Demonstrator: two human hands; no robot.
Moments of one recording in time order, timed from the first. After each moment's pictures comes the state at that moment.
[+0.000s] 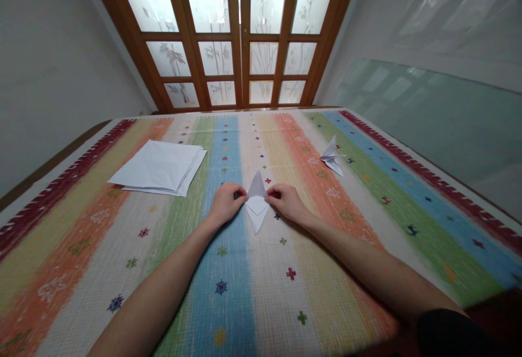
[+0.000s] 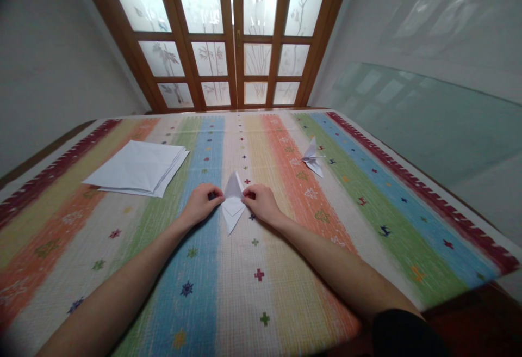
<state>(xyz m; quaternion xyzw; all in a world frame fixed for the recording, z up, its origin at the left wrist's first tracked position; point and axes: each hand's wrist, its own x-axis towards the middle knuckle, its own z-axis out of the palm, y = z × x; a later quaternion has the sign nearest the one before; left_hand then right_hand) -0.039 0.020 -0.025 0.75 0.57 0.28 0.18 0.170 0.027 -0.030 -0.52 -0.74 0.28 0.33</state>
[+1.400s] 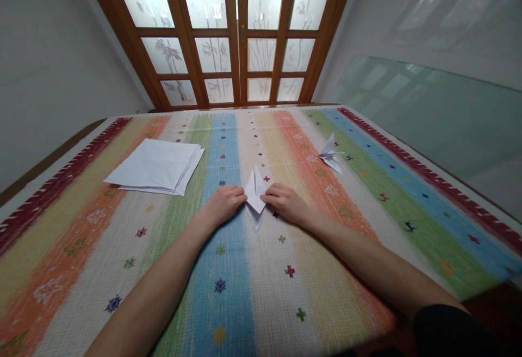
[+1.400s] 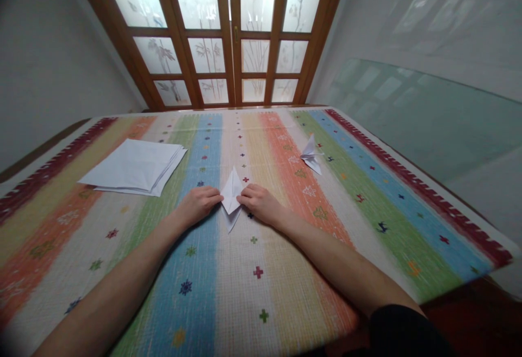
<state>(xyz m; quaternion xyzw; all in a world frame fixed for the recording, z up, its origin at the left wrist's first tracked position) -0.053 0.020 -0.022 0.93 0.34 0.11 -0.06 0.188 0.029 -0.032 -0.26 -0.94 -0.01 0.20</state>
